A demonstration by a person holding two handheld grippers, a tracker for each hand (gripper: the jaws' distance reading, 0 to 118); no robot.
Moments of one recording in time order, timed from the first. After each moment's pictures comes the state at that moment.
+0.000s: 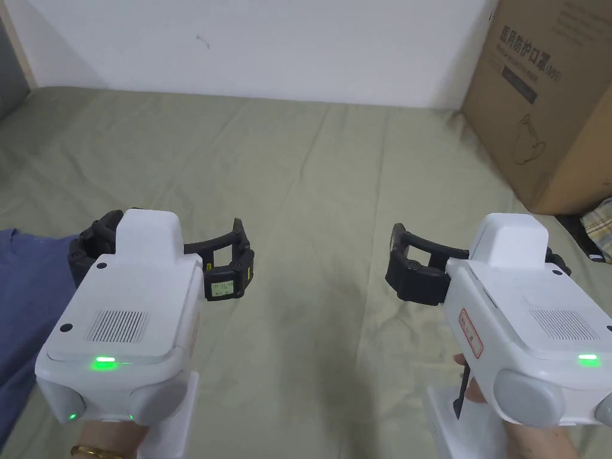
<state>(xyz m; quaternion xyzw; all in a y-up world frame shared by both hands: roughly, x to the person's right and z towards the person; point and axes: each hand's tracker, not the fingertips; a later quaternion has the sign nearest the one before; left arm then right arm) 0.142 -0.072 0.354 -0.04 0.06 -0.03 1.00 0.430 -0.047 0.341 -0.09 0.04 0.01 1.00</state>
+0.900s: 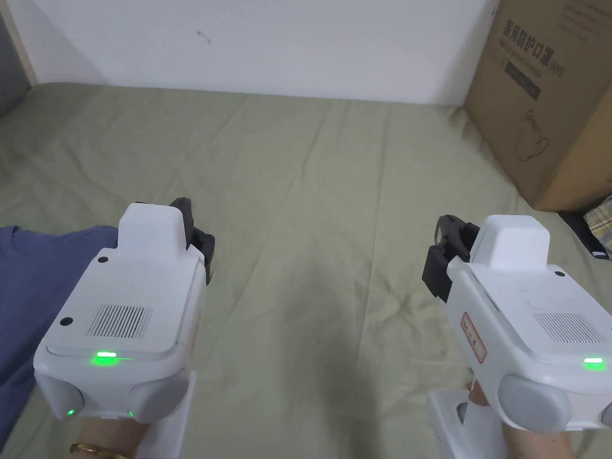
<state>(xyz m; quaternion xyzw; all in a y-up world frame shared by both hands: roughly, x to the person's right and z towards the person) 0.148 -0.066 0.358 -0.05 0.05 -0.04 1.00 0.427 -0.045 0.343 -0.09 0.05 0.02 0.99</state>
